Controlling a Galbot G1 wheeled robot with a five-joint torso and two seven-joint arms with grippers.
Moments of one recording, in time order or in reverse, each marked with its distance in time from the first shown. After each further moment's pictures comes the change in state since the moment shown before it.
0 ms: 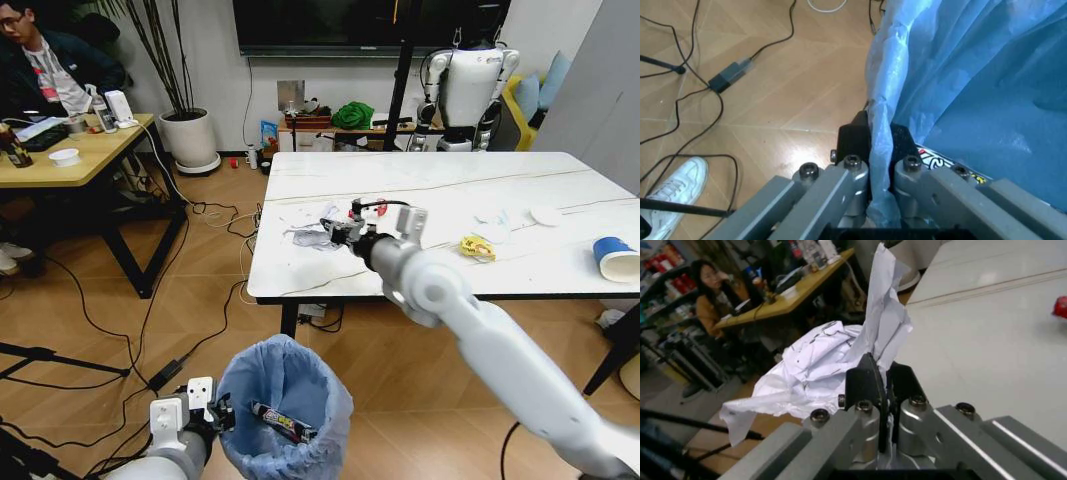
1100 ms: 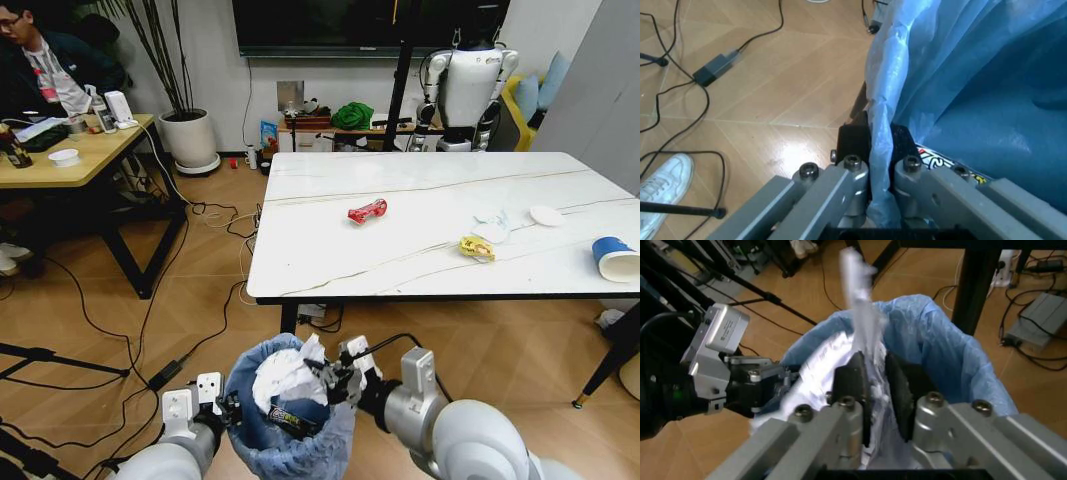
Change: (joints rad) left arm -0.072 -0.002 0.051 0.056 -0.050 0.000 -0.029; right arm -0.571 -0.111 -0.070 0.281 -0.364 -0.105 -0.187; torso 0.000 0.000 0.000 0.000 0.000
